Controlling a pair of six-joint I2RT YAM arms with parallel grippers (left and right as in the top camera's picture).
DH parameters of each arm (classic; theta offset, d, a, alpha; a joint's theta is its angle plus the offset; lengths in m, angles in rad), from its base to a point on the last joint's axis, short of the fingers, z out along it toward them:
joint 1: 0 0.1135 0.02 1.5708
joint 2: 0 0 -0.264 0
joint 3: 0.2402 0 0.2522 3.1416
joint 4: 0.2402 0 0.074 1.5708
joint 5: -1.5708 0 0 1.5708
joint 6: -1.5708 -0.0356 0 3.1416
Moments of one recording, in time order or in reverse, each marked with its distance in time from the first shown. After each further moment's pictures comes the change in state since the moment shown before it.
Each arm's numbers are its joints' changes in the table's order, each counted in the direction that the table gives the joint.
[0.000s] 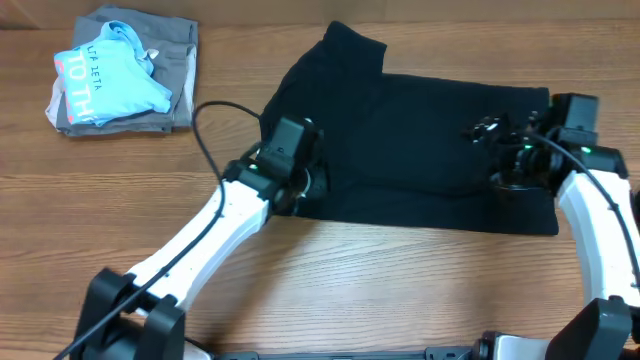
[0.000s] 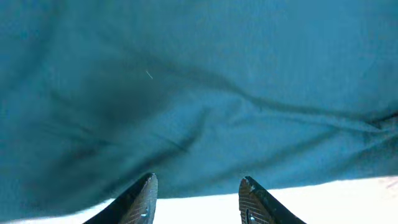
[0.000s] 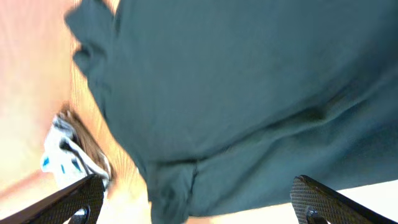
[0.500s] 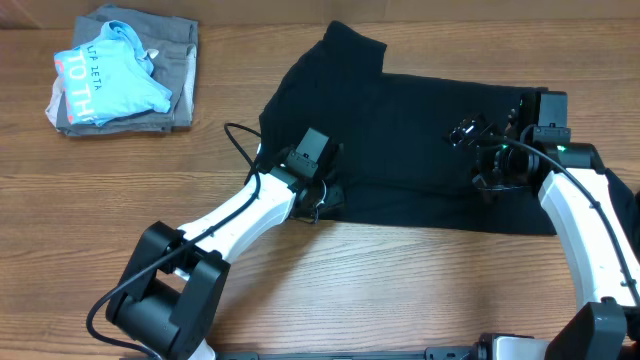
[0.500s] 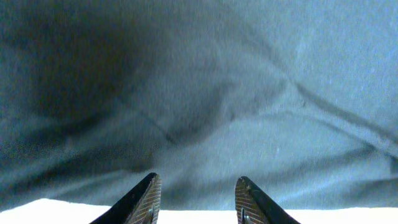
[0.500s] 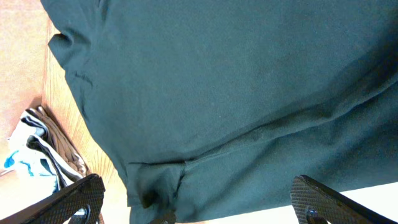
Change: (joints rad) left arm -0.040 -0.177 -0.001 -0.065 -0.044 0.256; right arm 0.084 0.000 -0.003 -0.005 -0.114 -0.012
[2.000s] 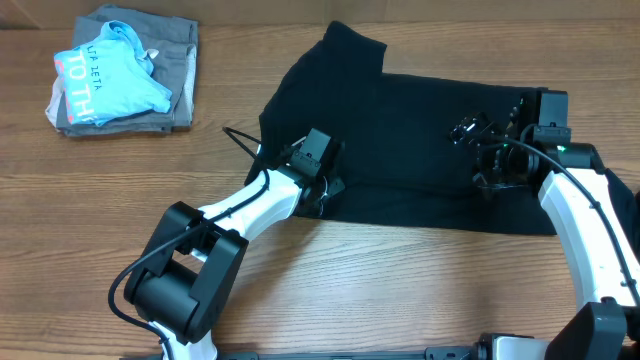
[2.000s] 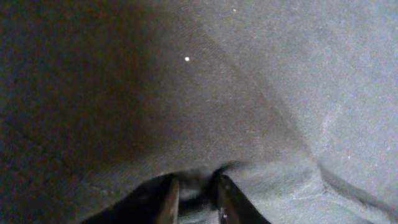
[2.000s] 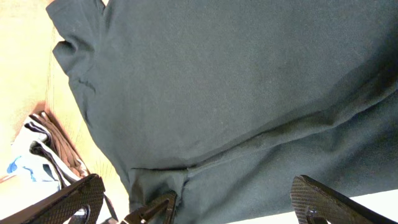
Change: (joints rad) left arm 0.007 -0.095 0.000 -0.127 0.086 0.158; right arm 0.000 0.000 0.000 -0.018 -0.010 -0.011
